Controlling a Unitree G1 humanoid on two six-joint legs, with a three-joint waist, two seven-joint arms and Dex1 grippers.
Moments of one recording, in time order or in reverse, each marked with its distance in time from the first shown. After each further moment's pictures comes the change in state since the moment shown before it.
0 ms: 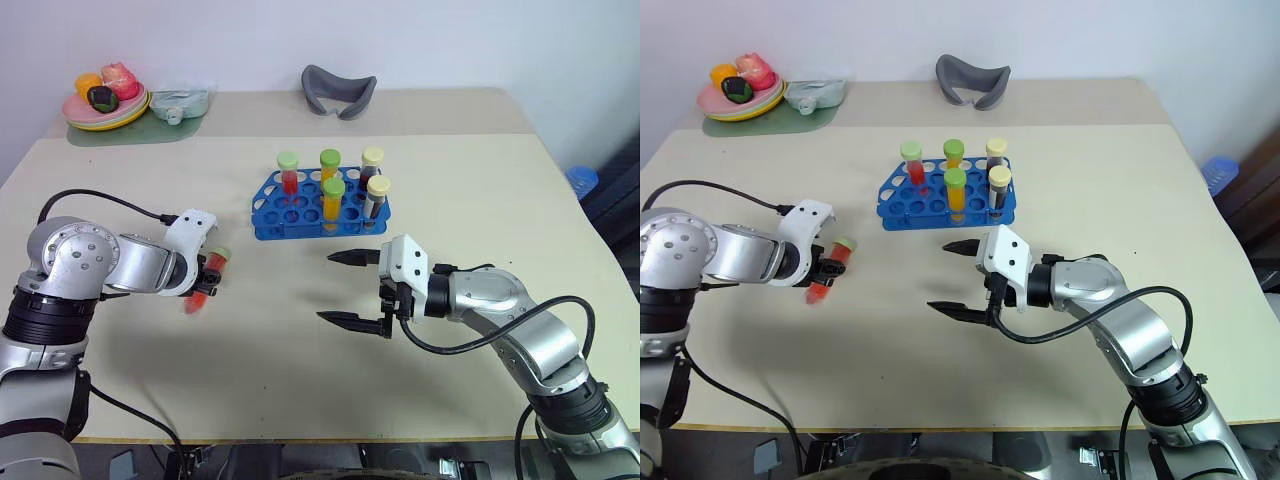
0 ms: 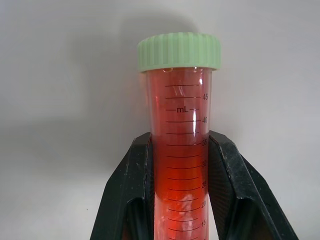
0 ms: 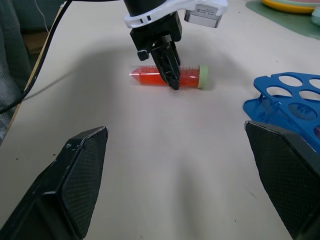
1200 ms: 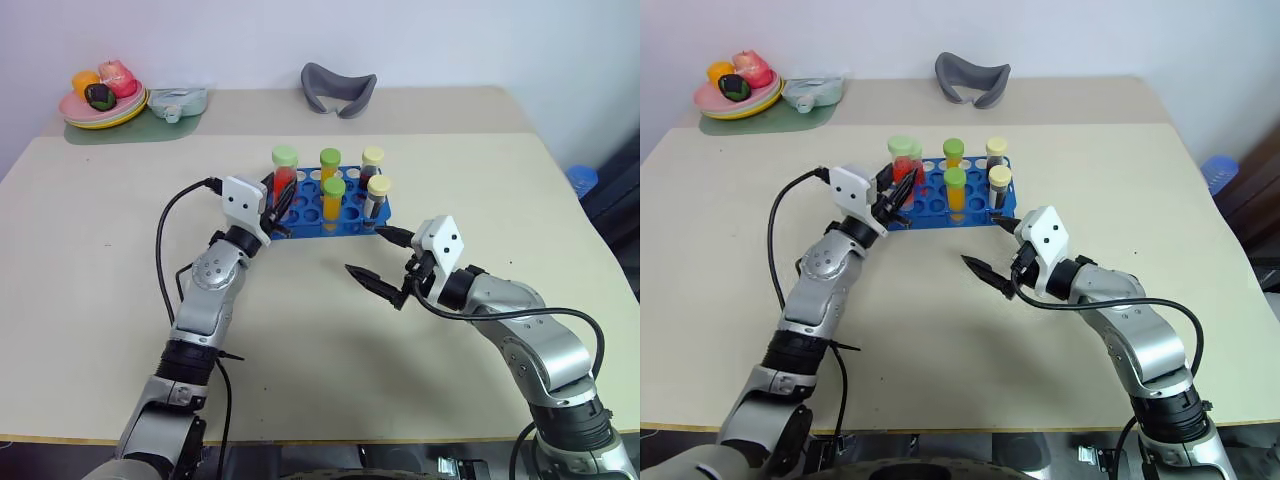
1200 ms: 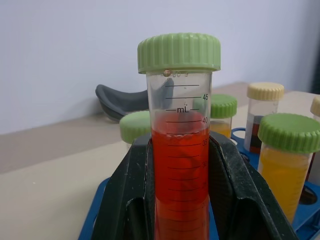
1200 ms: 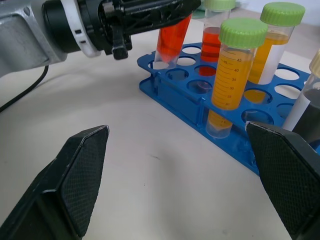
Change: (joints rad) left arm 0.201 -0.608 -0.039 0.219 1.071 -1.701 -0.696; right arm 0.115 0.082 -0.164 0.030 -0.004 0.020 -0.260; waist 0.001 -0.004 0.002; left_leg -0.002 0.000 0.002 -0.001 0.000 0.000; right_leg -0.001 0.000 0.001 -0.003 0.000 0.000
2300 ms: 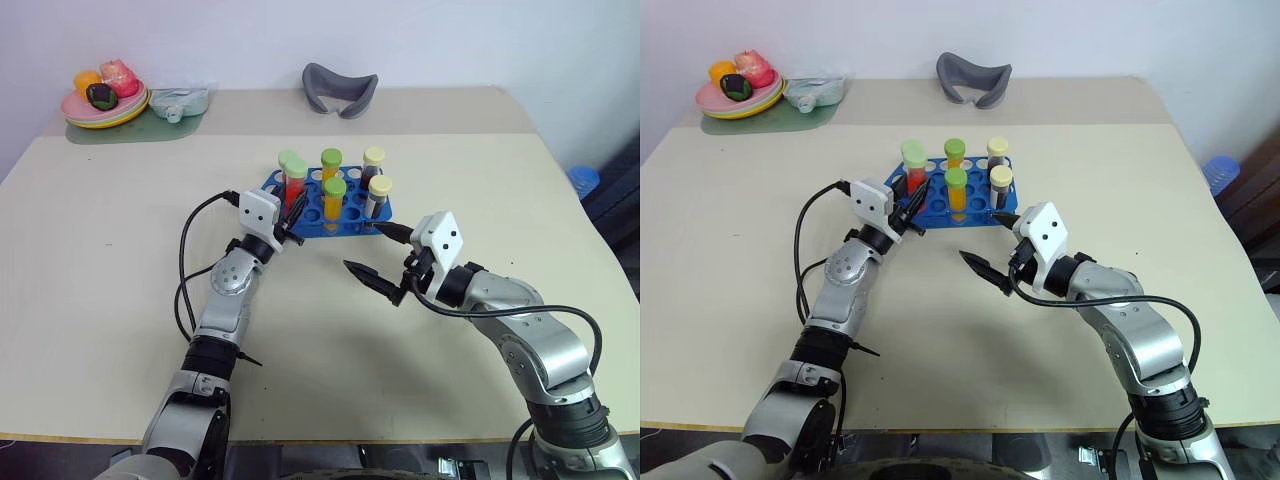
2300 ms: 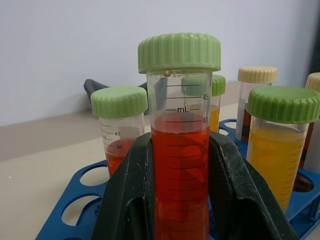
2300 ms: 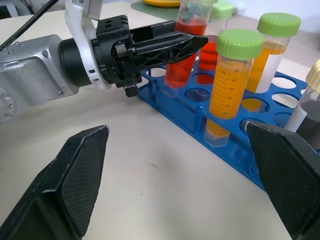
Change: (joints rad) left arm -0.027 -0.110 0.042 0.212 0.099 -0.197 -0.056; right arm -0.015 0.009 0.003 -0.007 -0.002 0.005 -0.016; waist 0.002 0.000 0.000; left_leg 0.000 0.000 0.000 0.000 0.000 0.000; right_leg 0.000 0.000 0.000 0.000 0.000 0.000
